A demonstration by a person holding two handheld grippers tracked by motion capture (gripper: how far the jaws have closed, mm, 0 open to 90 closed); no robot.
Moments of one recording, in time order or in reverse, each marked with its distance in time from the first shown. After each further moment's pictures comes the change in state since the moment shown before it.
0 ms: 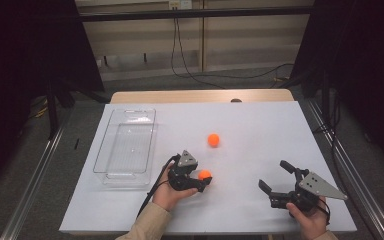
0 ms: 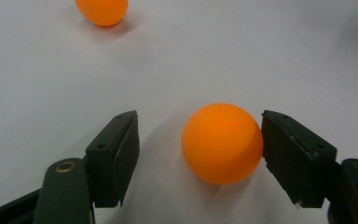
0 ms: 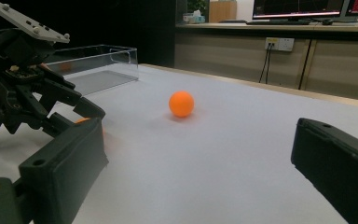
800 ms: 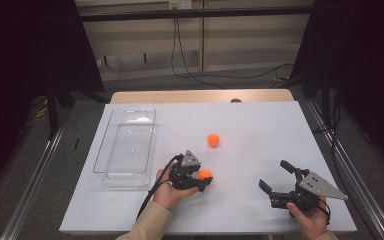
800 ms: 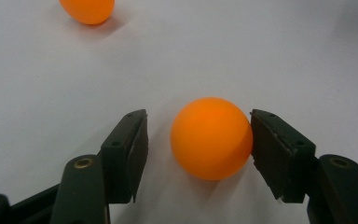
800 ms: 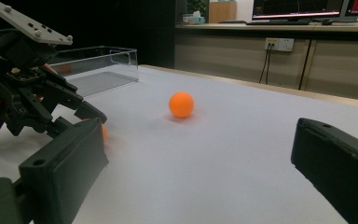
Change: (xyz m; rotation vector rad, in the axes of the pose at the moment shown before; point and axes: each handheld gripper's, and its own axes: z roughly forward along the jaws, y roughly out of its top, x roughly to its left) left arm -0.003 0.004 0.004 0.035 -0.019 0.034; right arm 0.000 0.000 -0.001 -0.003 0.000 0.005
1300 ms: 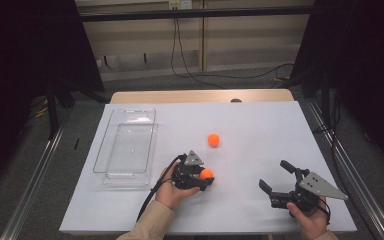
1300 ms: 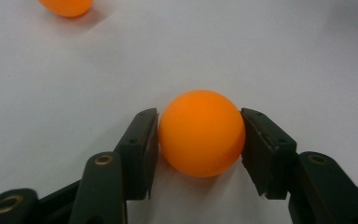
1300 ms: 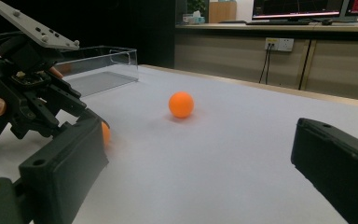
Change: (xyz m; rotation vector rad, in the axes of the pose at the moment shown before) left arm -0.001 0.003 0.008 0.032 -0.037 0.003; right arm 0.000 0.000 0.000 0.000 0.000 -0.001
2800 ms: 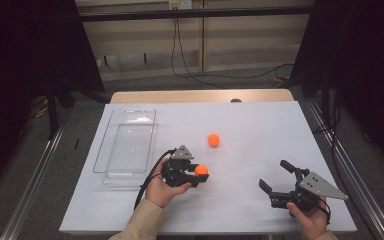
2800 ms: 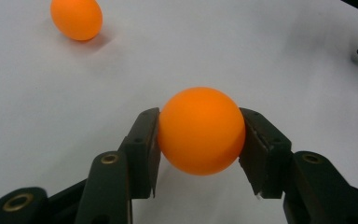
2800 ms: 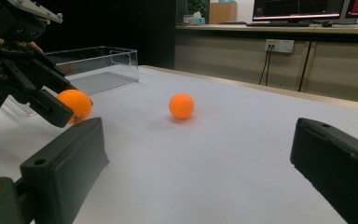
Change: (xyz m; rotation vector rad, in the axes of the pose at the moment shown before) left arm 0.009 0.009 -0.039 -0.037 -0.078 -0.029; right arm 0.001 0.001 0.000 -0.003 0.001 -0.007
